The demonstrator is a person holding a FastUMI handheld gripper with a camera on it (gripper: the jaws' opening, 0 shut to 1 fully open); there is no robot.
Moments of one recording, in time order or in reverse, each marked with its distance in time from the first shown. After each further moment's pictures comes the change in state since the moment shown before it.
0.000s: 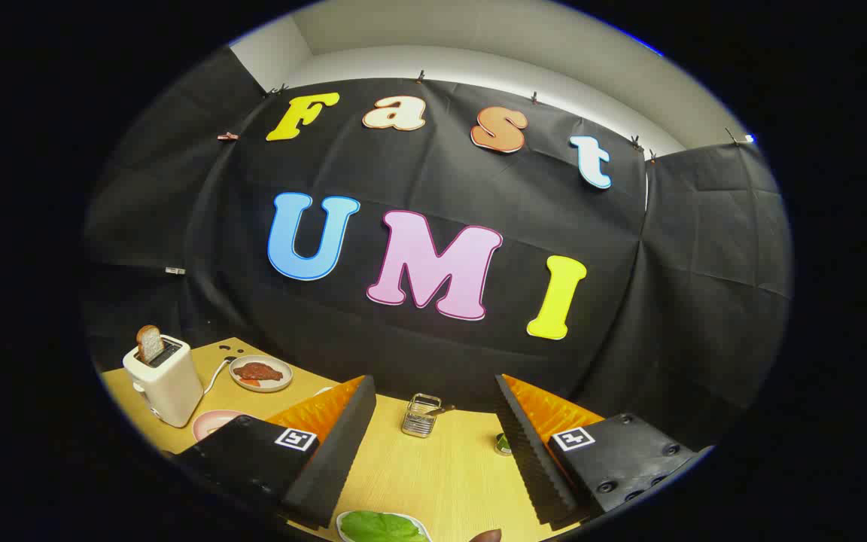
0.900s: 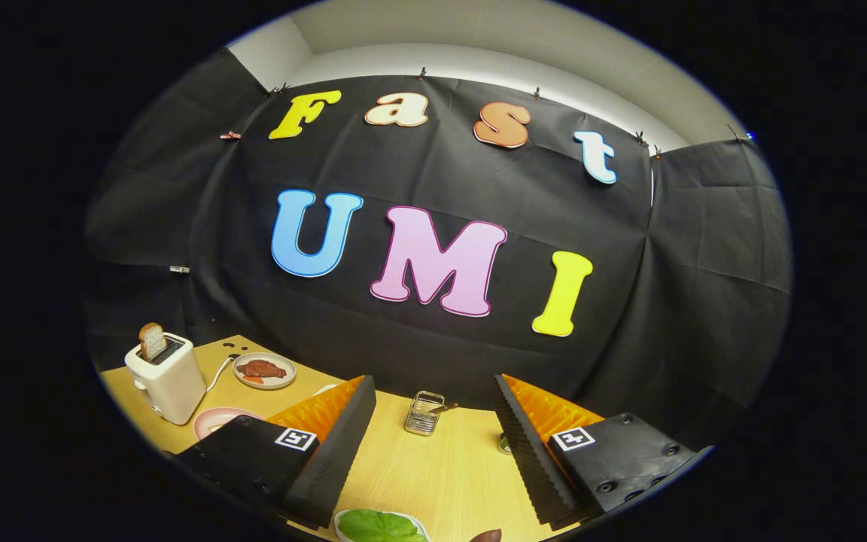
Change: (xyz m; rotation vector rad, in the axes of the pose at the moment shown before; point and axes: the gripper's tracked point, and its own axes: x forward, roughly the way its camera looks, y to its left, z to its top) arm 0.007 0.001 -0.010 0.010 0.022 0.038
